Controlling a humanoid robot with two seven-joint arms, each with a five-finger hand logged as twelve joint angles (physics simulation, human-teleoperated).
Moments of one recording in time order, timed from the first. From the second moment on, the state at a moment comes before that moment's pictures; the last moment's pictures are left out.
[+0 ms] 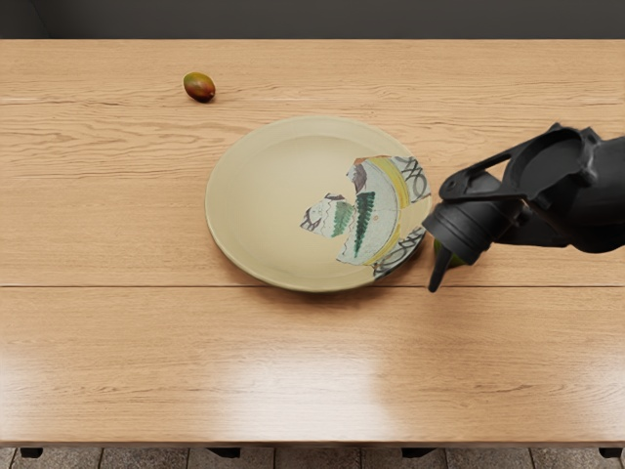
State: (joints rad) left arm -0.01 0.00 0.02 -0.24 -0.07 -0.02 0.05; right arm 1.81 -0.17 -0.80 1.43 0.31 -0.61 -0.61
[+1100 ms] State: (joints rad) left arm -0.01 0.00 0.02 -0.24 -0.07 -0.02 0.05; right arm 1.69 -0.17 -0.75 1.29 0.20 -0.61 -0.61
